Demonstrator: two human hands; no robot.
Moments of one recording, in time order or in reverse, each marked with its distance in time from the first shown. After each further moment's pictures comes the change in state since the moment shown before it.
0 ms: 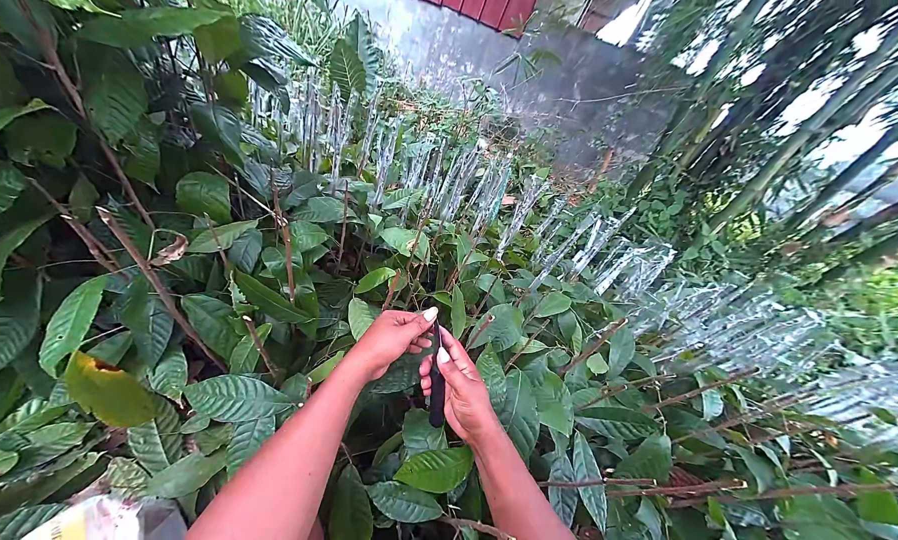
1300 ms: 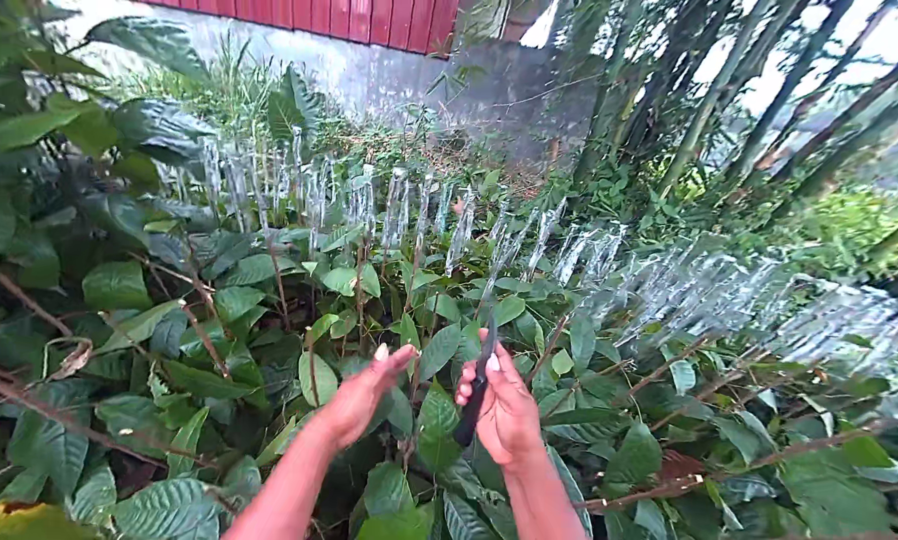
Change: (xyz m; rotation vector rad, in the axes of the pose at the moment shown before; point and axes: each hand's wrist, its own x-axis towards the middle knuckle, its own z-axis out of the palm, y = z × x) left_hand 0.017 0.004 0.047 0.049 -0.197 0.073; right_hand -0.021 -0.075 -0.079 0.274 0.264 -0.259
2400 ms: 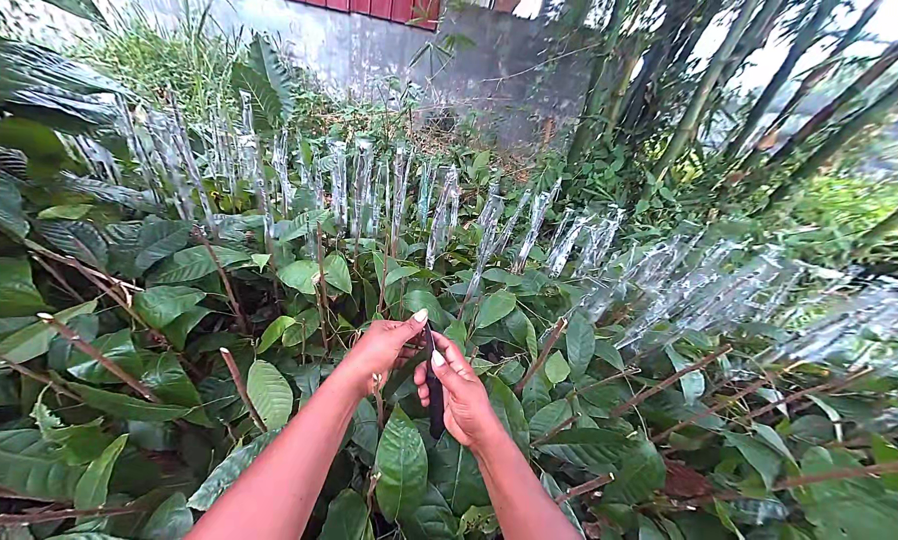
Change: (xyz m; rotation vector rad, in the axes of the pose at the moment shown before) left_hand 0.125 -0.003 0.035 -0.105 0.096 -0.240; right_hand 0.063 0.043 -0.055 -0.220 -0.124 0.213
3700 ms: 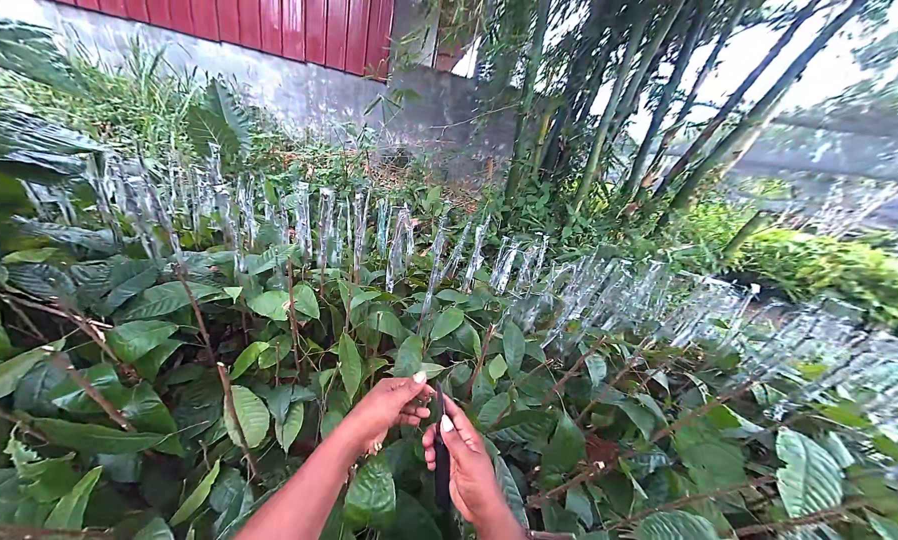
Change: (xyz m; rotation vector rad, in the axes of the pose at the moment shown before) left_hand -0.055 -0.035 0.052 0.042 -0.280 -0.001; right_hand -0.121 -0.007 0.001 -0.046 0.280 -0.092
